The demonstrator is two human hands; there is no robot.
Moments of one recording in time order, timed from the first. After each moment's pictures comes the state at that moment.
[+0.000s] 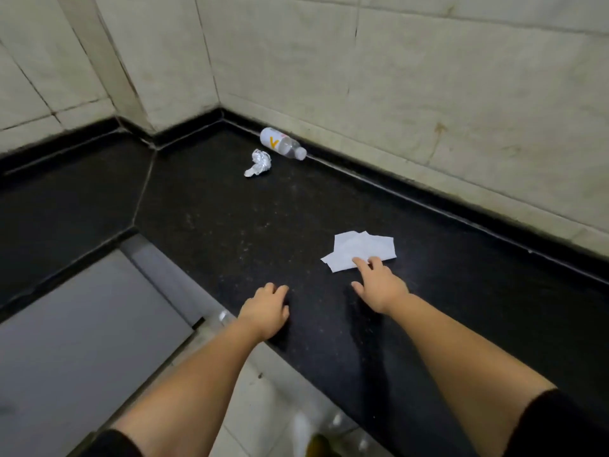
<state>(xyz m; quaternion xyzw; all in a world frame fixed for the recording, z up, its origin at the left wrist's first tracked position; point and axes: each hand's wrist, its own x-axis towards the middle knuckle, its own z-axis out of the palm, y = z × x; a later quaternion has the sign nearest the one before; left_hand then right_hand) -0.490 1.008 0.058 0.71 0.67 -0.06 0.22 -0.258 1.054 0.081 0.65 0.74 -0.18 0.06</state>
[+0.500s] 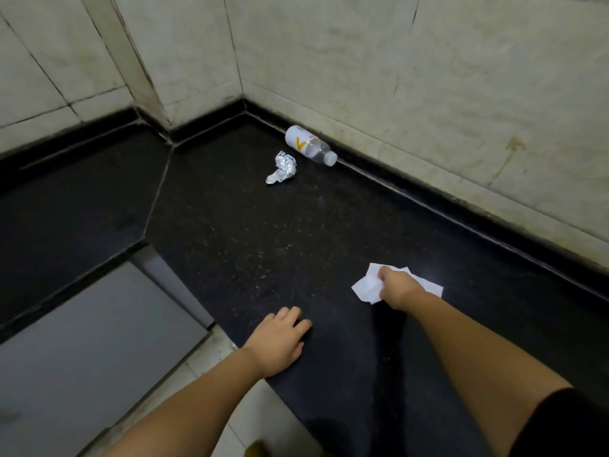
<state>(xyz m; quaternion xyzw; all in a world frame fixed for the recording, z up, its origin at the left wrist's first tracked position) -0.521 1.057 0.040 0.82 0.55 -0.13 0.14 -0.284 1.180 0.057 0.68 0.68 -0.26 0.12</state>
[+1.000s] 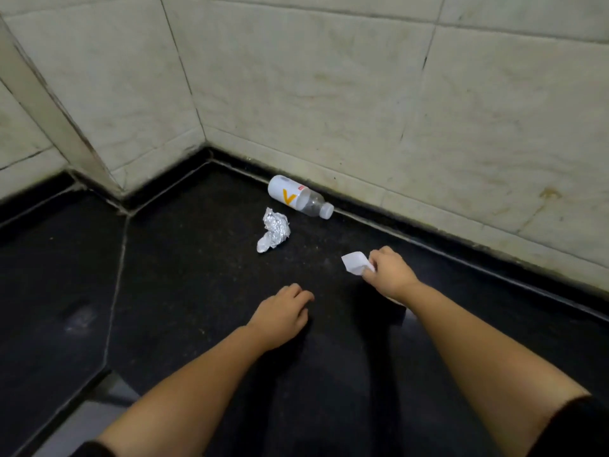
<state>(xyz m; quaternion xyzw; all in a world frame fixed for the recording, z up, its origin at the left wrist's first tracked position) -0.600 1.289 0.057 0.85 0.51 0.01 0.17 -0.363 1.339 0.087 0.70 0.67 -0.23 -0.04</state>
